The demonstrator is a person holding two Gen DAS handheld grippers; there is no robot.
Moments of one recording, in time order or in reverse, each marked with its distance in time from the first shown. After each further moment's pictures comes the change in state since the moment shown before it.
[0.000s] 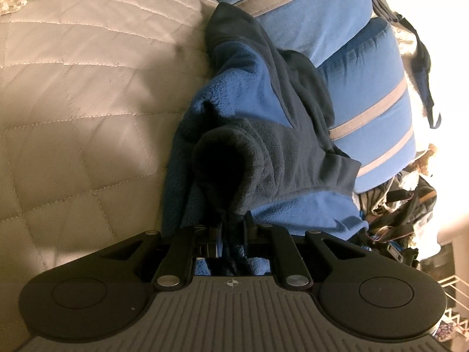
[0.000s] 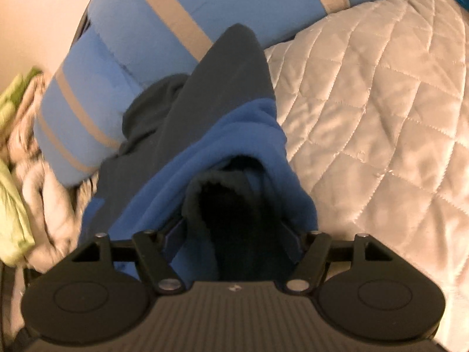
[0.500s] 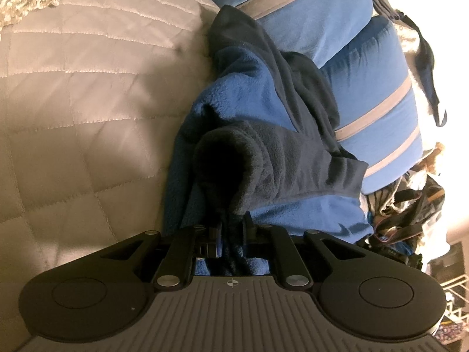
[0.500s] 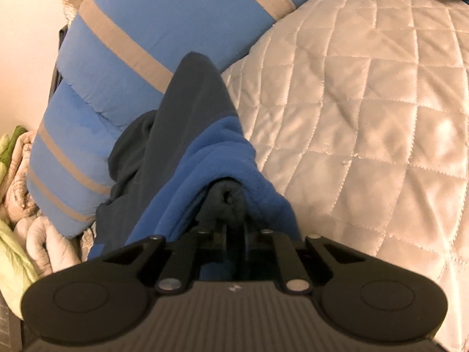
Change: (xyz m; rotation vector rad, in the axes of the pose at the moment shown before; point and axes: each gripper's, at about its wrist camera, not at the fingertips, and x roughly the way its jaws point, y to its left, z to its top) left arm -0.001 -0.007 0.000 0.023 -0.017 0.045; right arm -0.010 -0.022 -0.014 0.182 -0.099 -0.043
